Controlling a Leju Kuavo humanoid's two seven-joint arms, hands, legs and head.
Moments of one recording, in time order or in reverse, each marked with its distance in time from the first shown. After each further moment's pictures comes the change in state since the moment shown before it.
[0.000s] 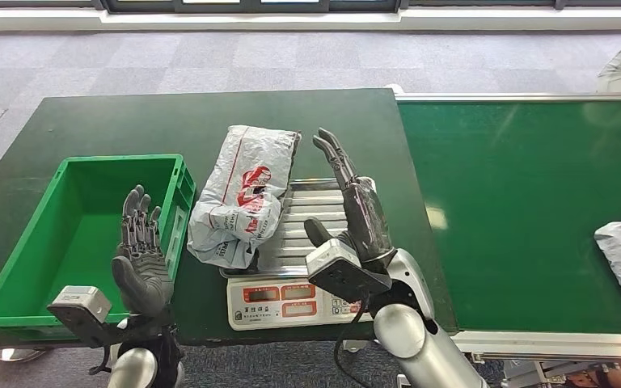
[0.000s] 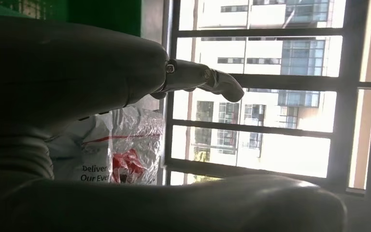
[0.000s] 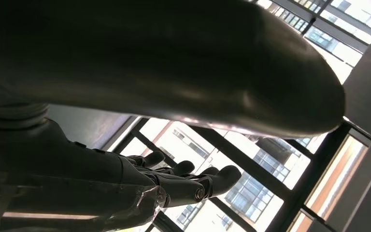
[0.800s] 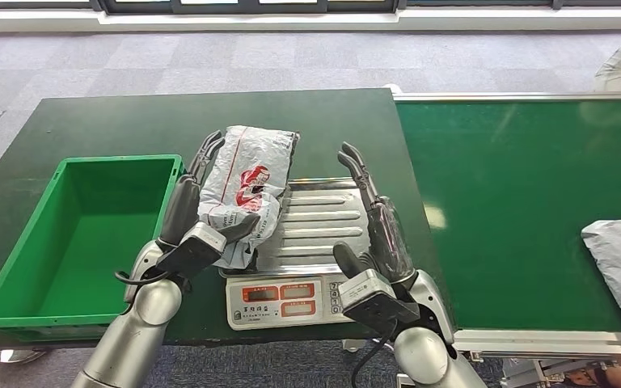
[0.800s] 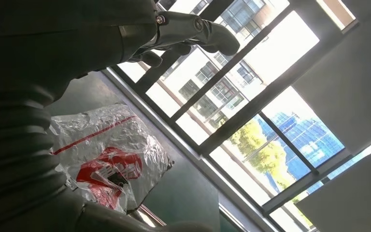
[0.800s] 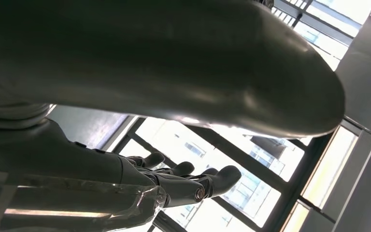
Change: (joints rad) left arm -0.366 0.130 -0.137 0.260 -0.427 -0.012 0.125; right arm 0.095 -0.055 -0.014 -0.111 -0.052 -0.012 -0.046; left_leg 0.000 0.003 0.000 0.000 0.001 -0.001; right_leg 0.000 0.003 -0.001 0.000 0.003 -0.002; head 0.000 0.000
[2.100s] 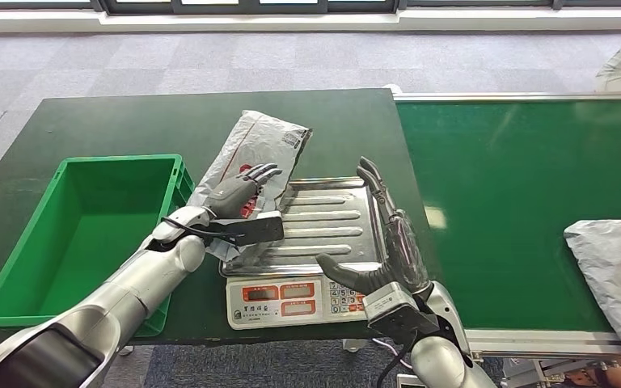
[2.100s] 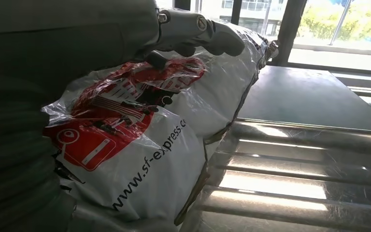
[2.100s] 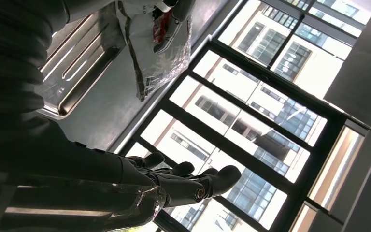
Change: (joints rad) left arm -0.463 0.039 -0.373 0.780 -0.138 -0.094 0.098; right arm 0.039 -0.092 0.006 -0.014 -0.086 -0.043 -0.042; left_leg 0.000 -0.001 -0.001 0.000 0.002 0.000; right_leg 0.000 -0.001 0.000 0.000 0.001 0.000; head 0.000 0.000
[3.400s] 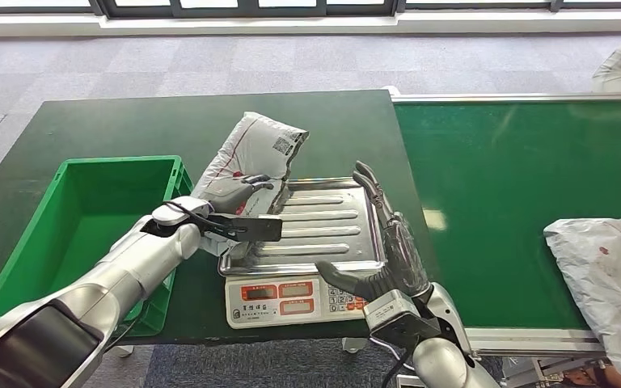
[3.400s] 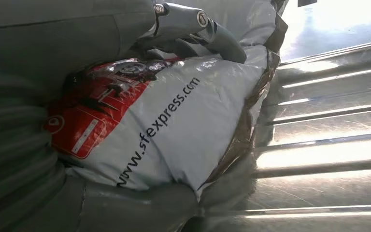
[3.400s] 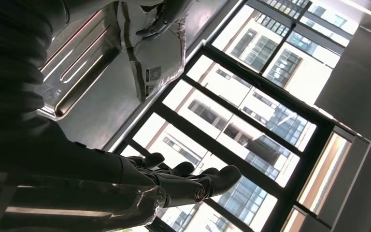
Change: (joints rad) left arm -0.115 0.018 -0.102 0.168 -0.130 -0.197 0.100; right arm -0.009 -0.034 0.028 0.000 -0.032 -0.002 -0.028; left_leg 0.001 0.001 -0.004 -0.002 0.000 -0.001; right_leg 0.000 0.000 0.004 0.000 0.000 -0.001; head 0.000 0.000
